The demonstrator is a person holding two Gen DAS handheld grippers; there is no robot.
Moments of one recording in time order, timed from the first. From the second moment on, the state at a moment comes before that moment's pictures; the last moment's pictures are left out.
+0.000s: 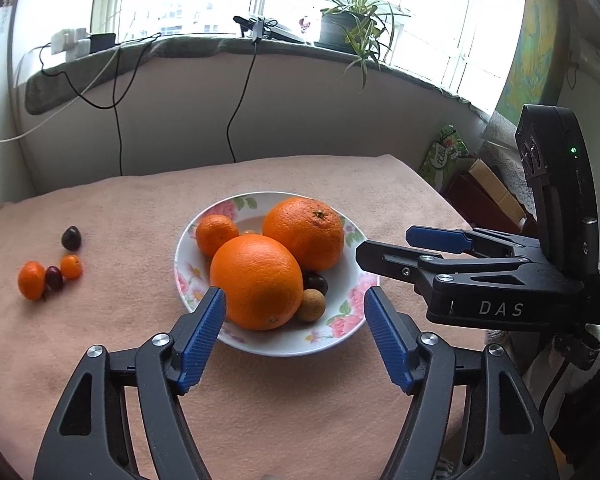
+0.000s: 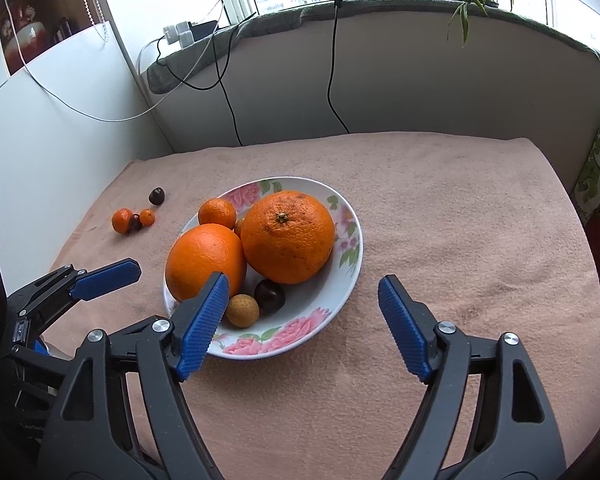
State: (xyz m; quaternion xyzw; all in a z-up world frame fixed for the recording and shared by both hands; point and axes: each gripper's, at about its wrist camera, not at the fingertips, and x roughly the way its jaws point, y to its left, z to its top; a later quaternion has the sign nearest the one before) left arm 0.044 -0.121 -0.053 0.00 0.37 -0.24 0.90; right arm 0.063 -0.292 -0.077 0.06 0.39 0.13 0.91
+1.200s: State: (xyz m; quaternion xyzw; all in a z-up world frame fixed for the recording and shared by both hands) left arm 0.075 0.010 -0.058 -0.06 0.36 -0.14 0.92; right arm 0.100 -0.175 -0.052 0.05 0.39 0.22 0.89
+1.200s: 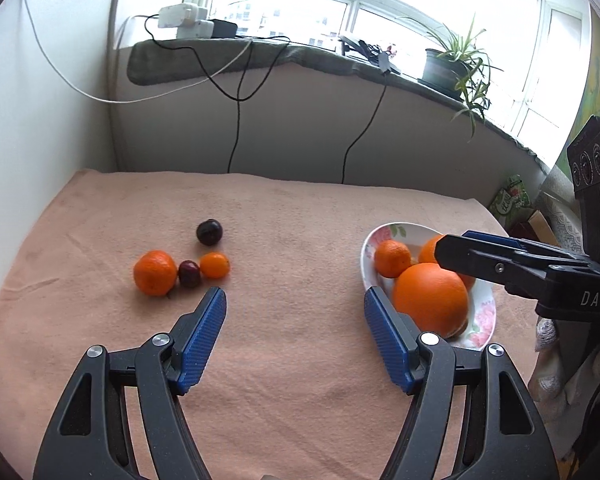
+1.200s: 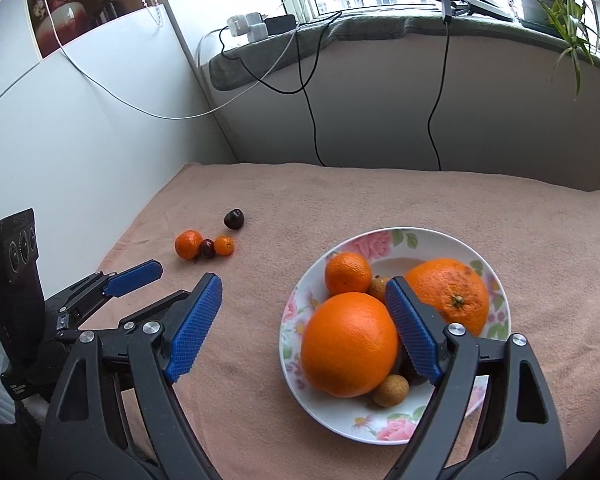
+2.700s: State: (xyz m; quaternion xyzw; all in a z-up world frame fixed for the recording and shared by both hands) left arm 0.134 0.099 -0.114 -0.10 0.42 -0.11 0.89; right arm 0.221 -0.046 -0.140 0.16 0.55 0.23 0.79
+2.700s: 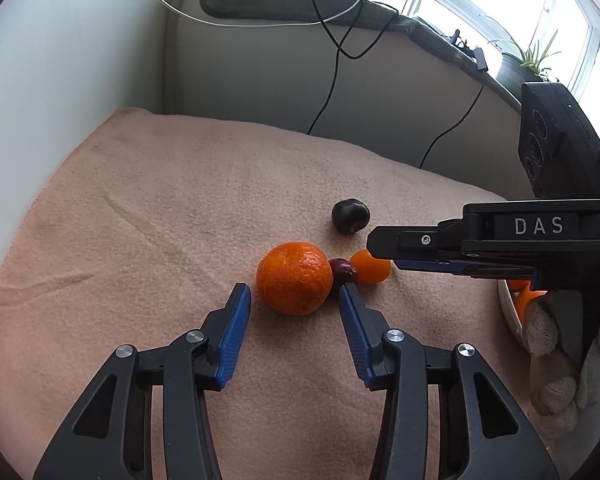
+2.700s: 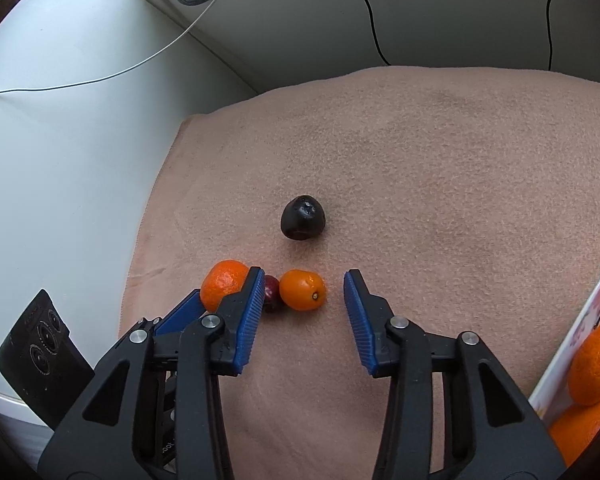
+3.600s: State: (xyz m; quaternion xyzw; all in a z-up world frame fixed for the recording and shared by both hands) left arm 0.145 0.095 -0.117 -0.11 0.43 -0.11 0.89; right arm 0.220 -0.037 -0.155 0.15 0.55 0.23 0.79
